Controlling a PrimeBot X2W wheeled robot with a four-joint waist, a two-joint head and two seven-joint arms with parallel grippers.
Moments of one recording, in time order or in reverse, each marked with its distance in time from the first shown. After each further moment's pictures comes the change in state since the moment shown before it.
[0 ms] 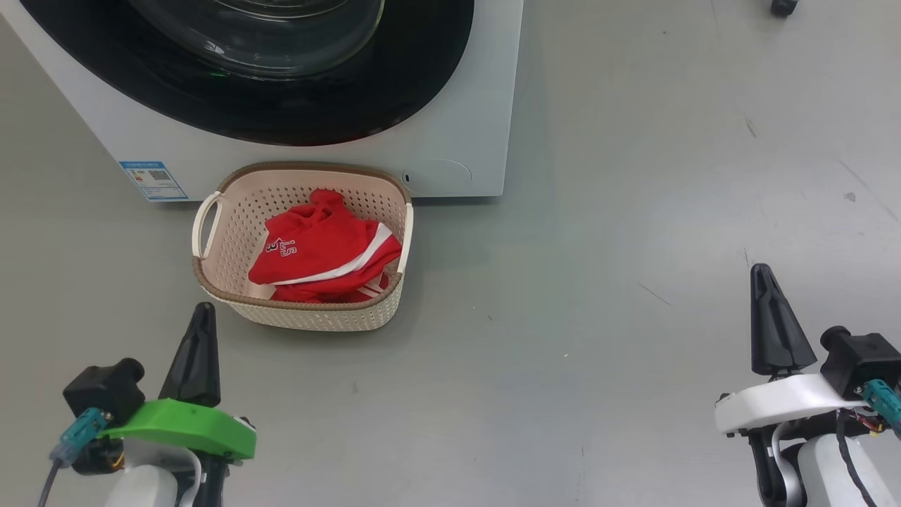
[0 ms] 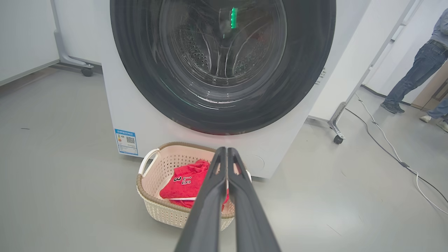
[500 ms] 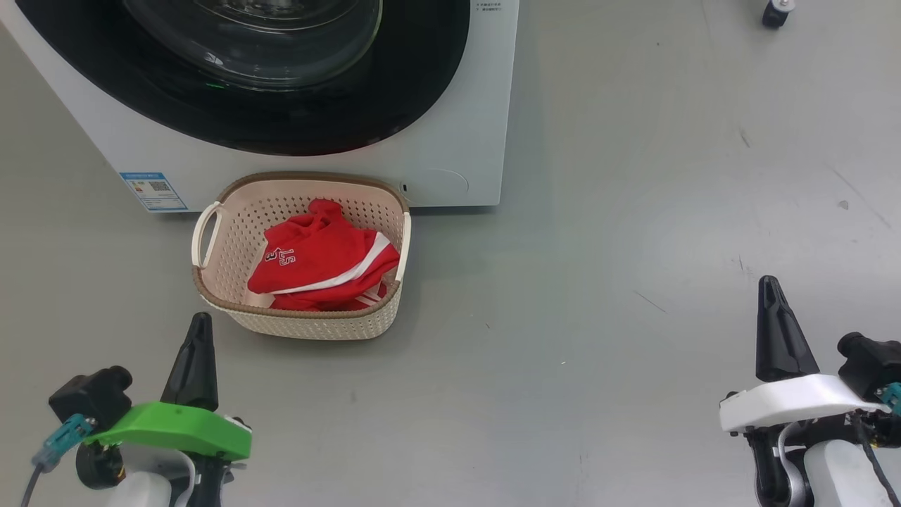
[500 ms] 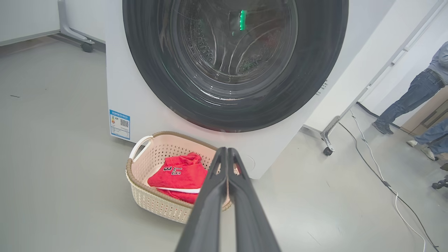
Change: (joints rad) left arm 0.021 -0.020 0.013 0.007 -0.121 0.000 0.036; right arm 0.017 0.018 -0.003 0.023 0.154 0.010 0.026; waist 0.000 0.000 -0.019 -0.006
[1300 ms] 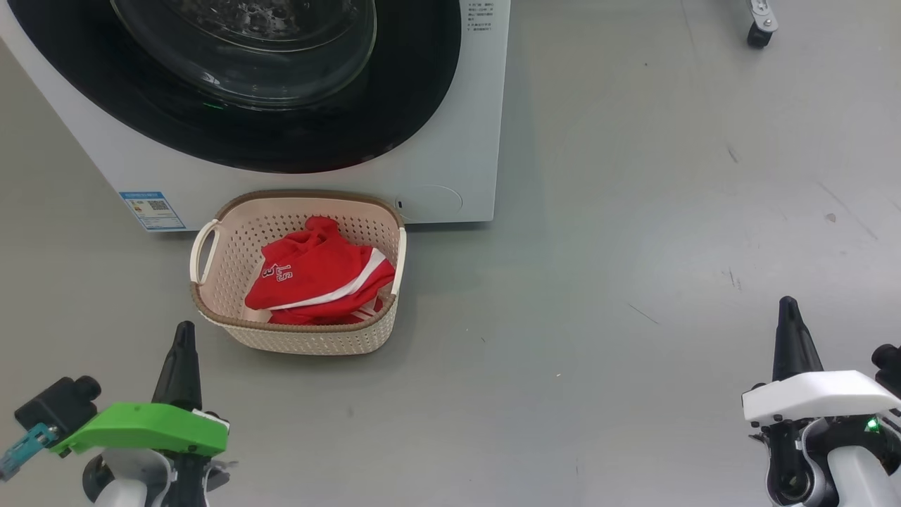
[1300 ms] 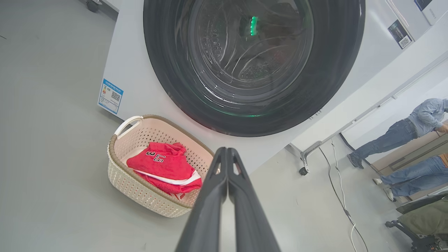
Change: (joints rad) left arm 0.015 -0.011 0.056 -0.020 -0.238 0.000 0.084; right arm 0.000 0.010 -0.042 0.027 0.325 0.034 0.087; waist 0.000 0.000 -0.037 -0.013
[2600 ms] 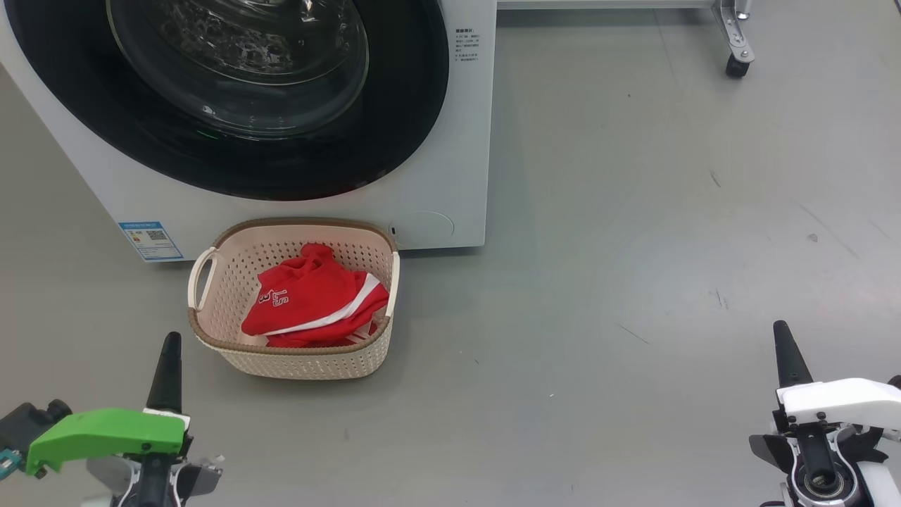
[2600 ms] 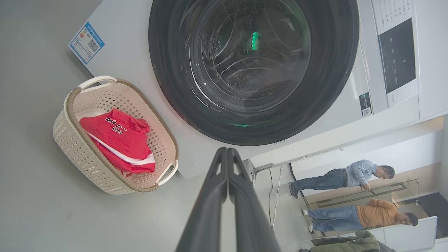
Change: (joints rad) left arm 0.020 -0.023 0.084 -0.027 -0.380 0.000 0.126; right arm -0.006 0.014 -0.061 0.057 0.506 0.049 0.131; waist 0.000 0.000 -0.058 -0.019
